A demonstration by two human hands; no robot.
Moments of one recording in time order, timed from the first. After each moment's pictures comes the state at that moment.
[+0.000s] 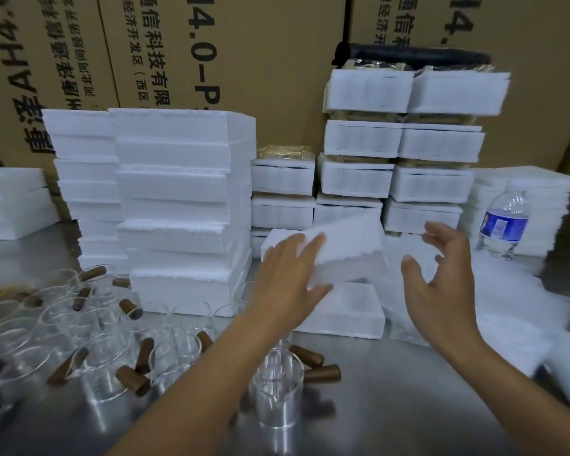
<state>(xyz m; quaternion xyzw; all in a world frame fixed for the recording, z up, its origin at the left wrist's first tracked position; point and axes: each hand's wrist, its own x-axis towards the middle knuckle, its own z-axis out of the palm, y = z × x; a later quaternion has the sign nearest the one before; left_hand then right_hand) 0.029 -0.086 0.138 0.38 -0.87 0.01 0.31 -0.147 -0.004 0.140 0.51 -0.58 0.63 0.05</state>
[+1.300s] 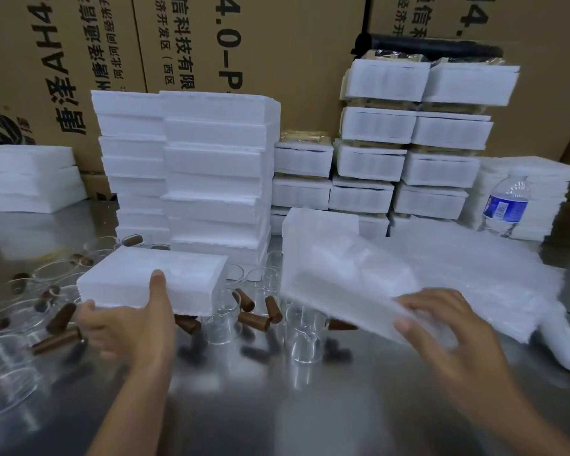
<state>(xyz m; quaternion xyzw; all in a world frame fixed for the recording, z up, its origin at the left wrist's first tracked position) 0.199 -0.051 0.070 0.65 -0.24 -0.20 0.69 -0.088 0.105 0.112 0.66 -0.53 0.52 0.04</state>
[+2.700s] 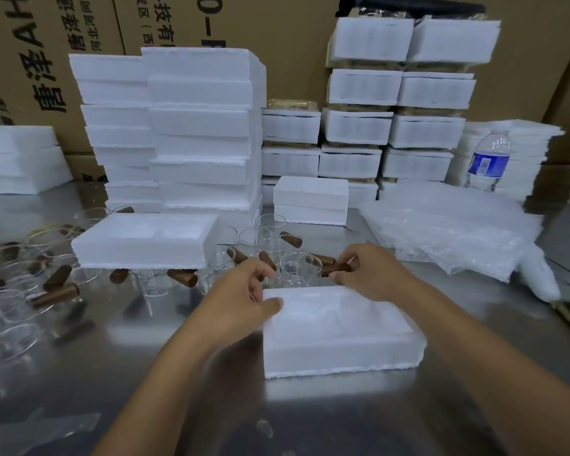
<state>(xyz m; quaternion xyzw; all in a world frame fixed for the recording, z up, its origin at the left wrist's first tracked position) 0.153 0.014 0.069 0.43 -0.76 -0.36 0.33 -0.071 0.034 0.090 0.60 -0.76 0.22 -0.12</state>
